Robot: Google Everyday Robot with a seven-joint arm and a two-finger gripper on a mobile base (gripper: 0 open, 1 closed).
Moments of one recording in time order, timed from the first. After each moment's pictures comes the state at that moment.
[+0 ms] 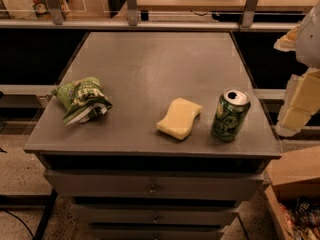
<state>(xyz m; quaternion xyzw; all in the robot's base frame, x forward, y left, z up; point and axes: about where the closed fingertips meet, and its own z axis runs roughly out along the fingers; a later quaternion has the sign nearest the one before) 0.438 -0.217 0.976 -0.60 0.78 -0.03 0.16</state>
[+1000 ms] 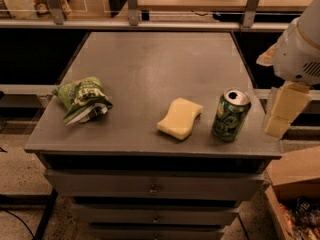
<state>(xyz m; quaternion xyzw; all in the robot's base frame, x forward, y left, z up) 0.453 -0.206 0.938 -0.62 0.77 -0.01 0.14</state>
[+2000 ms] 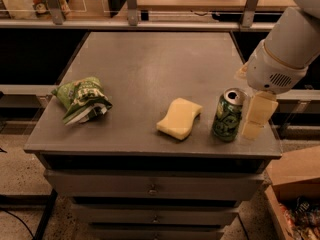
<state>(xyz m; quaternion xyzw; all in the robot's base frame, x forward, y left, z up) 0.476 -0.183 0.888 -0.63 0.77 0.05 0.12</state>
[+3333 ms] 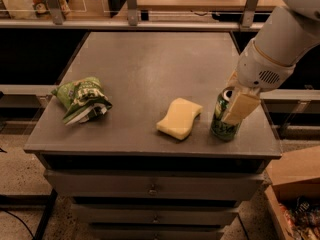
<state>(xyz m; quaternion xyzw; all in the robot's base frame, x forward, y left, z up) 0.484 -0.164 0.885 -0.63 0.76 0.07 0.12</state>
